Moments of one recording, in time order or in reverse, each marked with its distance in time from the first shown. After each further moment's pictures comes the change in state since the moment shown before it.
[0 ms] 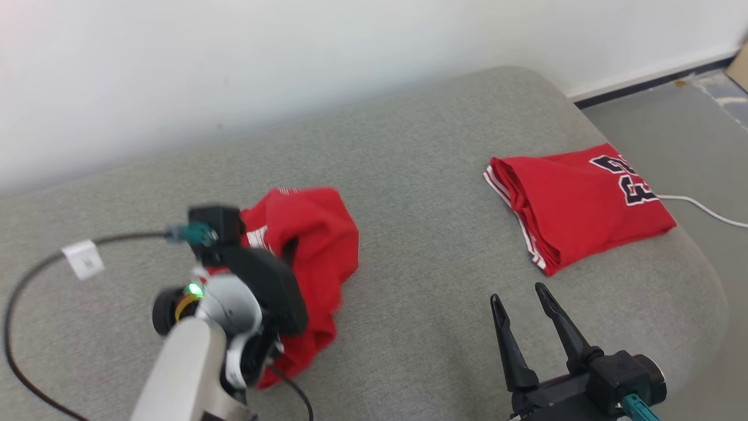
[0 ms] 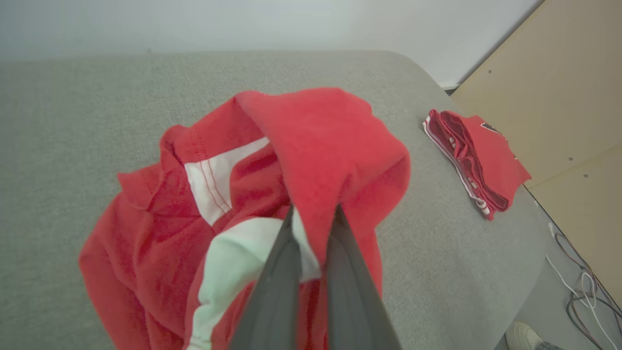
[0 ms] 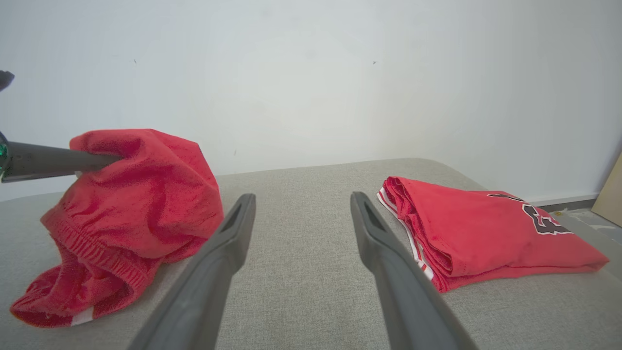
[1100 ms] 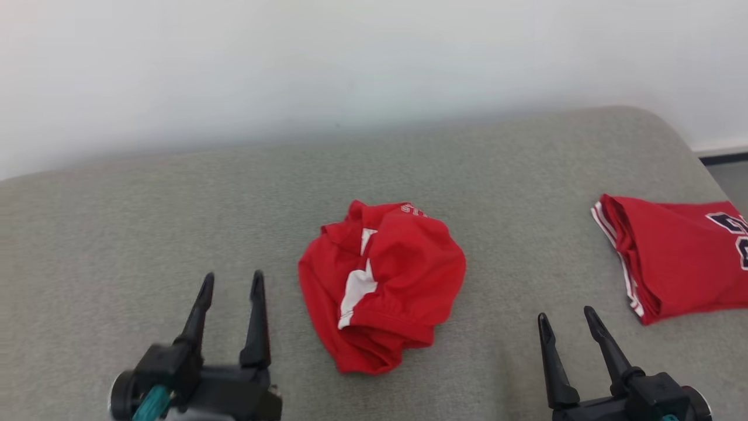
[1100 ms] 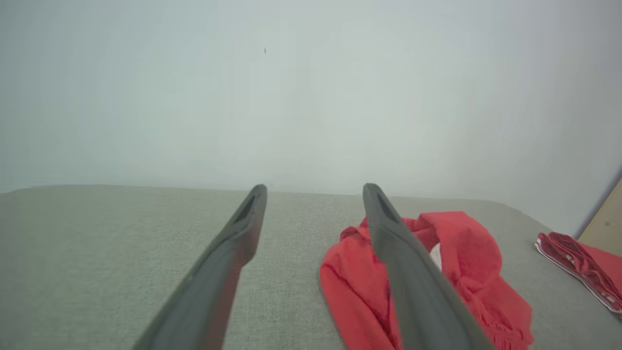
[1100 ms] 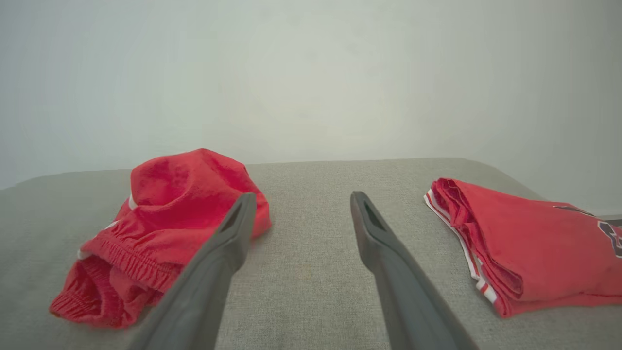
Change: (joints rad) left arm 0.309 0.022 0.002 -0.055 0.168 0.008 -0.762; right arm 0.080 0.000 -0.132 -0.005 -0.035 0.000 0.000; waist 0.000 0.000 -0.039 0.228
